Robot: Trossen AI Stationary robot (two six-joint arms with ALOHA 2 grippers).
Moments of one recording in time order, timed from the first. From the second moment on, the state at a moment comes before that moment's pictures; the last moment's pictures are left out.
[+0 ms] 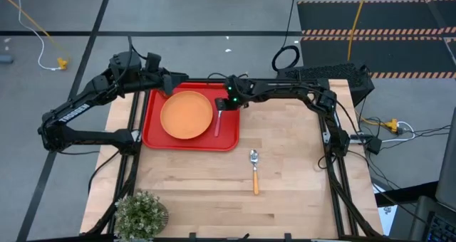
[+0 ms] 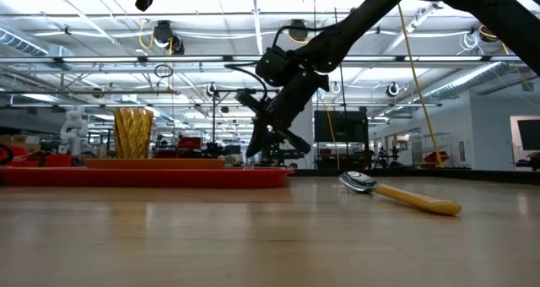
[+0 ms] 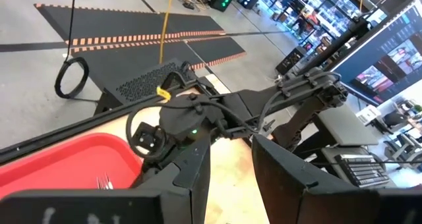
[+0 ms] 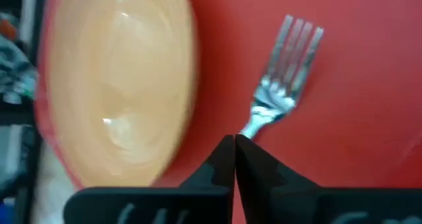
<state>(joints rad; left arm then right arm) 0.52 0.98 1.24 -0.53 0.13 -0.58 -0.44 2.11 1.49 -0.27 -0.25 0.88</state>
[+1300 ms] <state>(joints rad) 0.51 0.98 1.24 -0.47 0.02 -0.67 -0.45 2.31 1.85 -0.69 -0.27 0.24</state>
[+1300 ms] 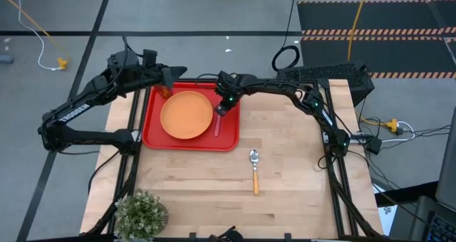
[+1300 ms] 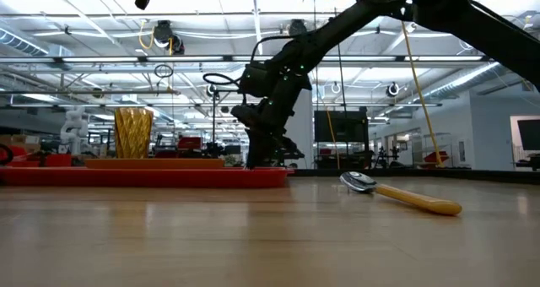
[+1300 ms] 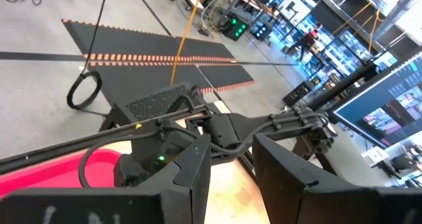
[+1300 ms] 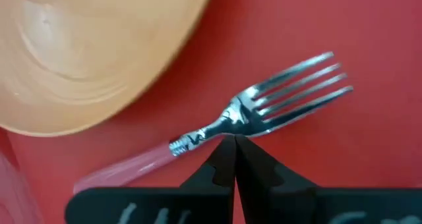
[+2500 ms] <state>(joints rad) 0.51 0.98 1.24 -0.47 0.00 -0.68 -0.40 2.31 1.81 -0.54 -0.07 0.13</state>
